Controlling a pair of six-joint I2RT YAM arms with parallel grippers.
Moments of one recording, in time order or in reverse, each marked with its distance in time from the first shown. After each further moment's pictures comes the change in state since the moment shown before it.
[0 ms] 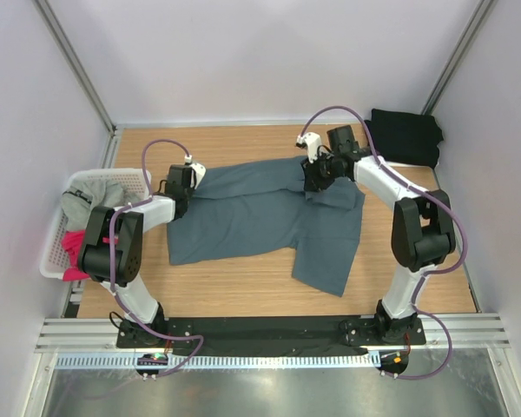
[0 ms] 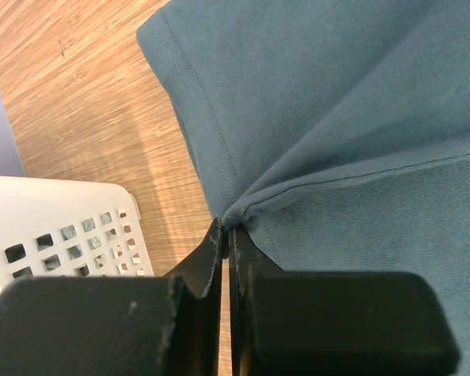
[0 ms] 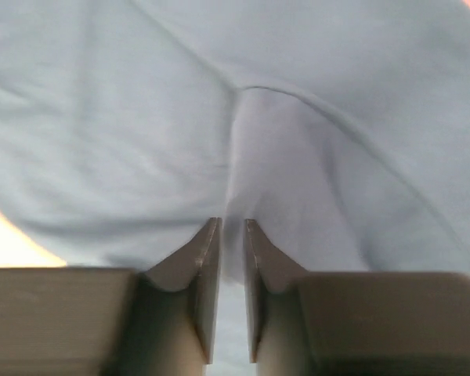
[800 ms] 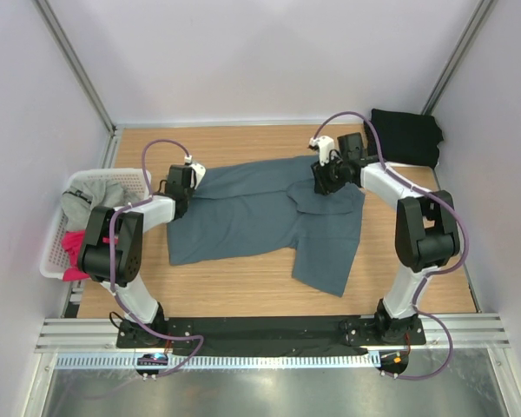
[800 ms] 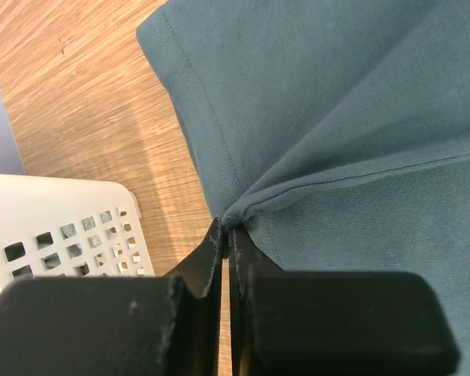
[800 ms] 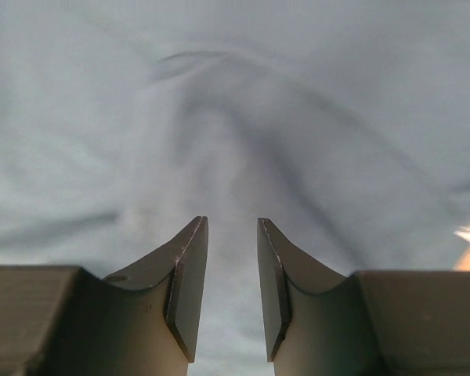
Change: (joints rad) left arm 0.000 0.000 -0.001 -0.002 -0.004 0.000; right arm -0.054 -0.021 -0.105 0.085 0.067 0.056
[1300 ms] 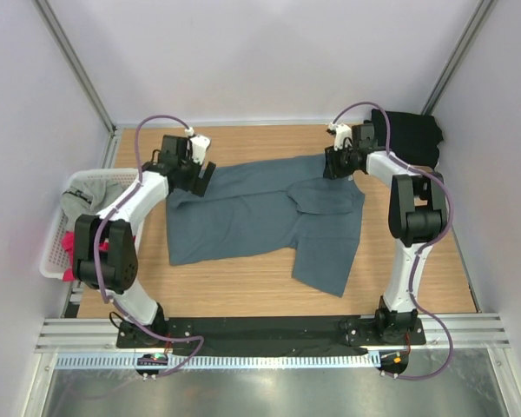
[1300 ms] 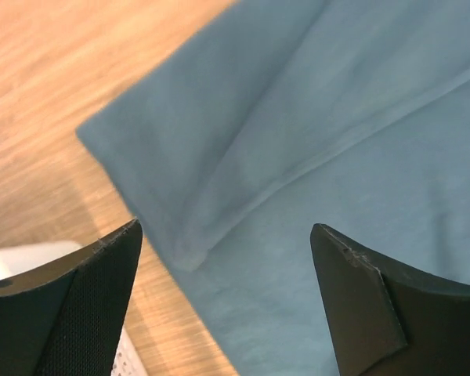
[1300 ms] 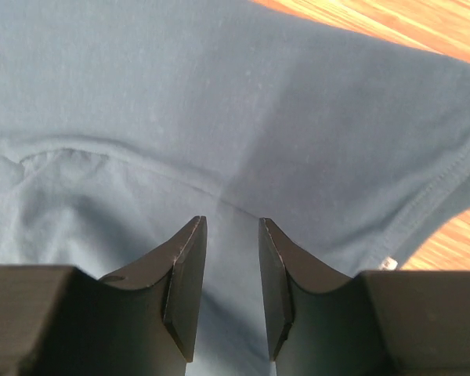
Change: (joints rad) left arm 0.003 -0.060 0.272 -0.376 0.341 -0.108; right arm -0.138 0.241 0.187 0.109 -0.023 0.103
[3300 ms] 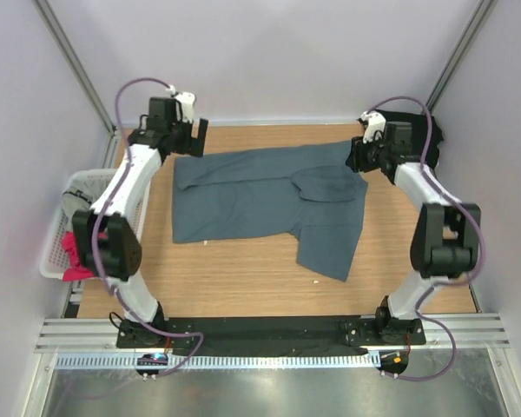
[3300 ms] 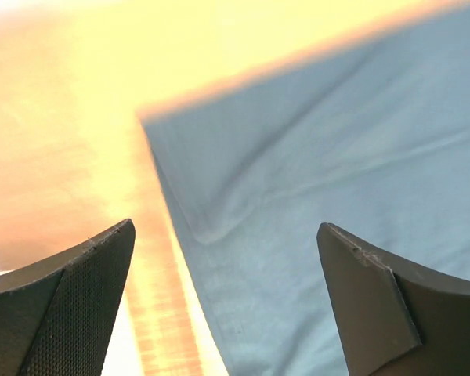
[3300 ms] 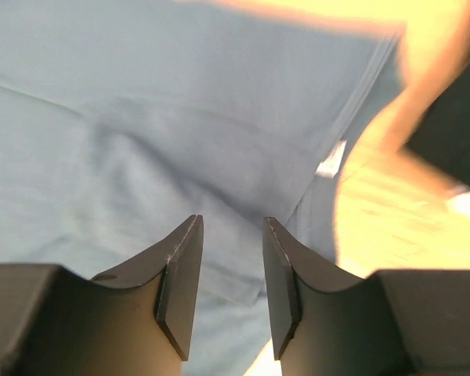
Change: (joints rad) left arm 0.036 0.169 0.468 -0.196 0.028 -0.179; right arm -0.119 -0.257 -0.177 0.101 -0.019 0.042
